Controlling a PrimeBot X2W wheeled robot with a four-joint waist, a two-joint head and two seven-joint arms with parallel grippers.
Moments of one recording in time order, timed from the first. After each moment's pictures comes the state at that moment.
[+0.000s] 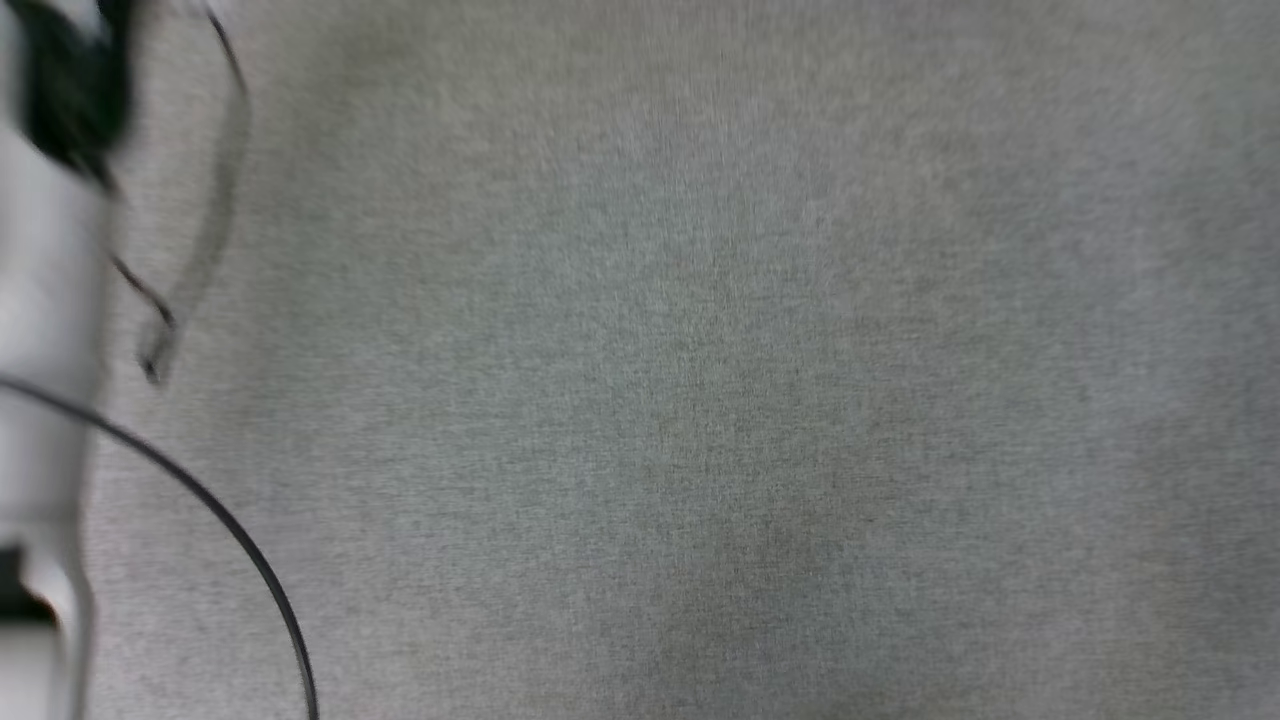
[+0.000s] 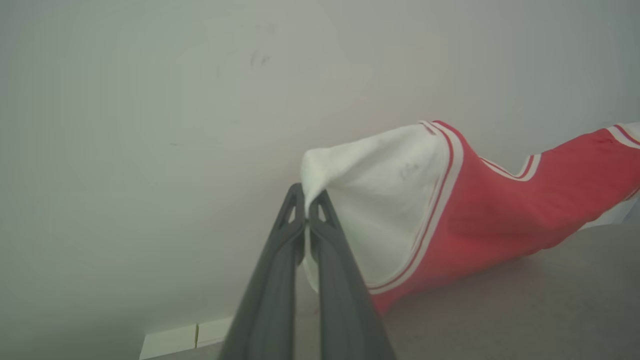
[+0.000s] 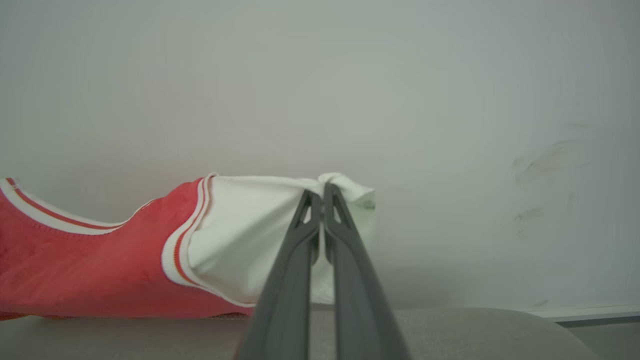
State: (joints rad) left arm -1.20 0.45 -0.34 0.54 -0.60 -0.12 -0.16; right arm -1.34 -0.35 0.03 0.78 0.32 0.13 -0.01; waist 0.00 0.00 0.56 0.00
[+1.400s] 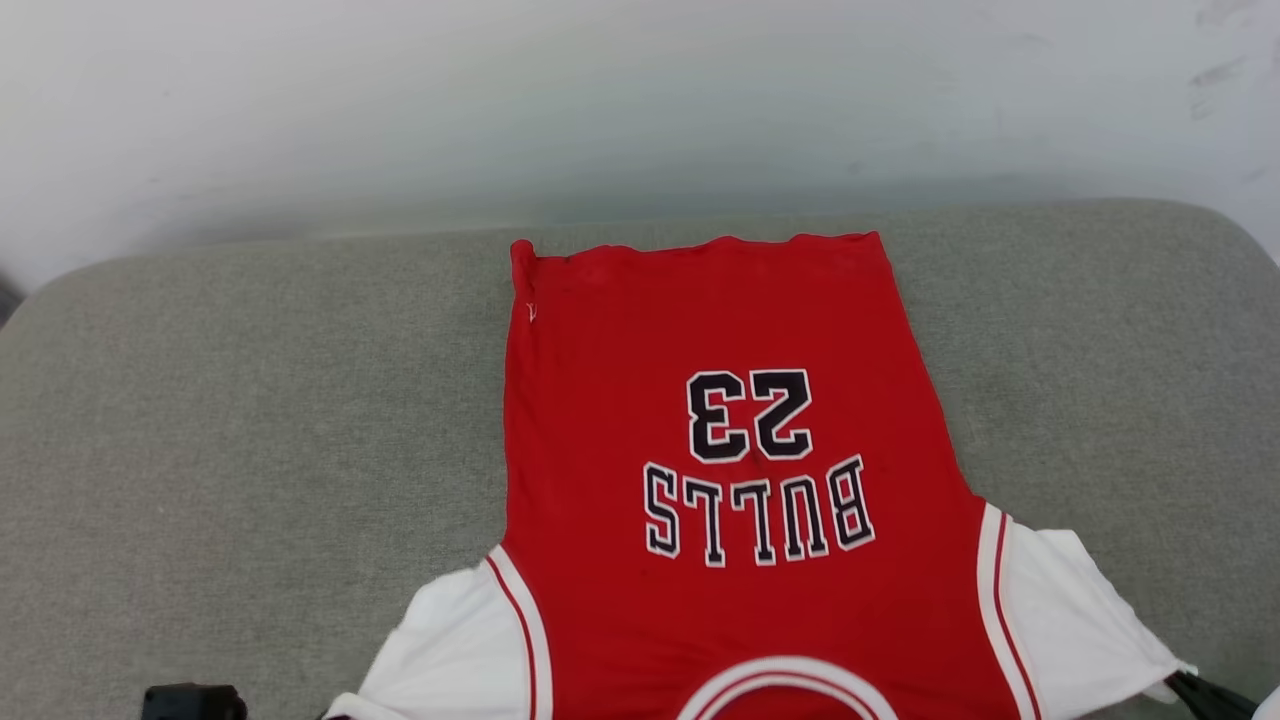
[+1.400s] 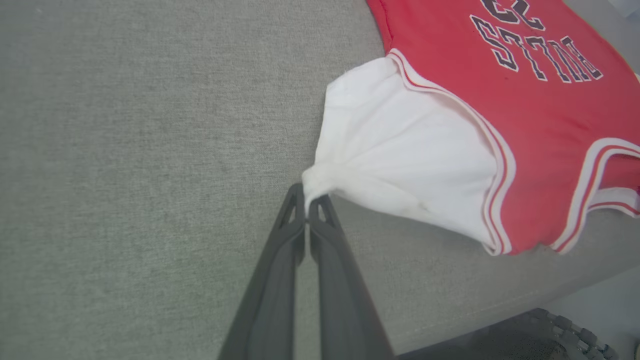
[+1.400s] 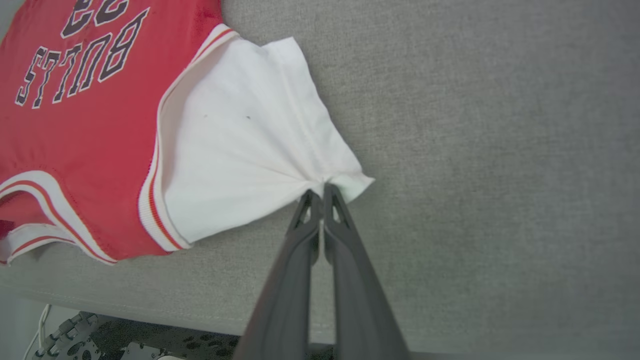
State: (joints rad) left arm 0.22 0.68 -0.37 -0.07 -0.86 0.13 0.07; right arm 0.14 -0.55 0.01 0.13 0.78 0.13 0.47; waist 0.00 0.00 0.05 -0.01
